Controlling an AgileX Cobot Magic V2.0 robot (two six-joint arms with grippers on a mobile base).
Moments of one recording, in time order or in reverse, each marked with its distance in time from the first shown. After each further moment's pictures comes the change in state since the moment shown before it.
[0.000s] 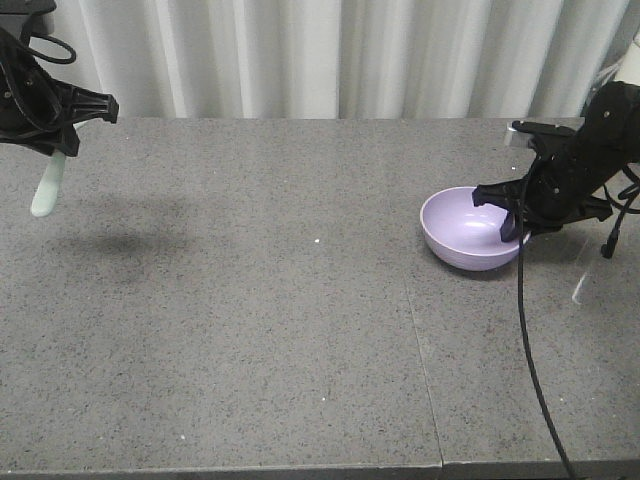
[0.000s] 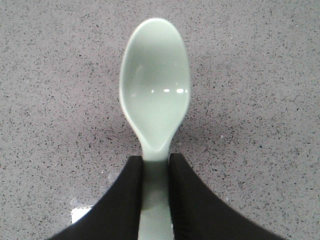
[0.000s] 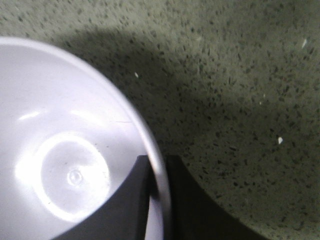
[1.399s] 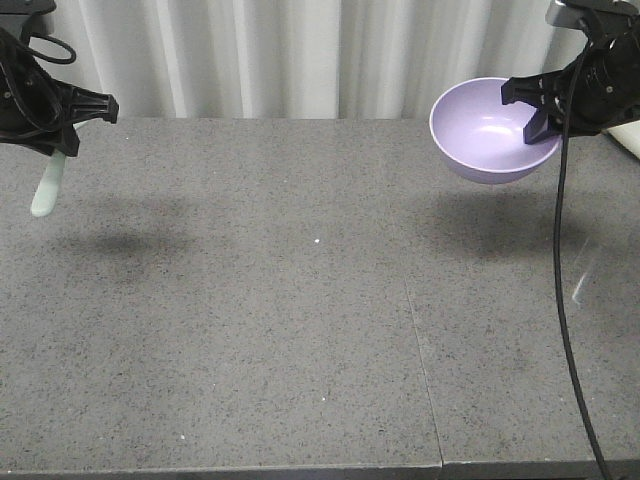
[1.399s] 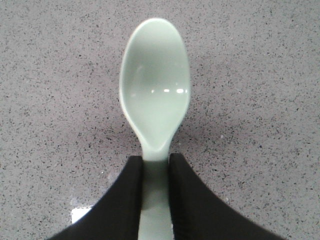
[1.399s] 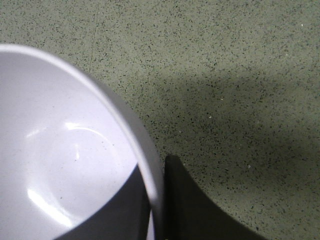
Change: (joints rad) left arm 0.000 0.000 0.000 0.000 0.000 0.000; right arm 0.000 -0.191 -0.191 0.043 0.117 0.001
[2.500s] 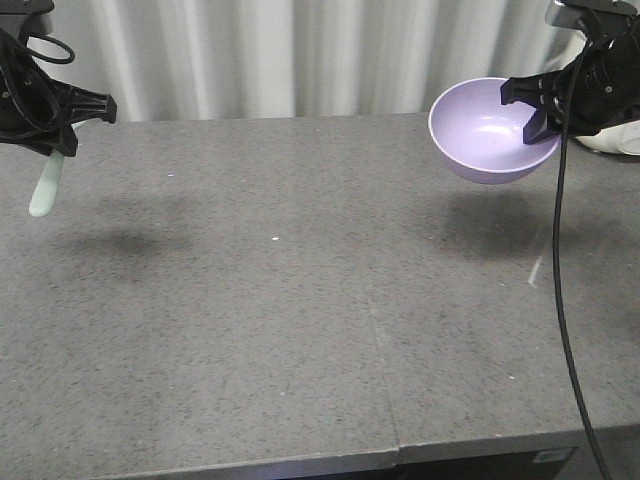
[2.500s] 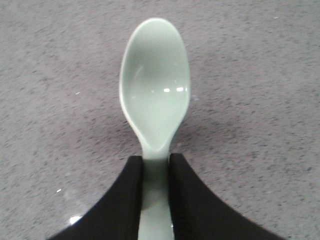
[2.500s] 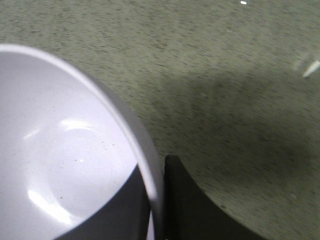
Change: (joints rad) left arm 0.001 0.000 0.000 0.002 0.001 0.000; right arm 0.000 0.000 0.000 0.001 0.000 0.000
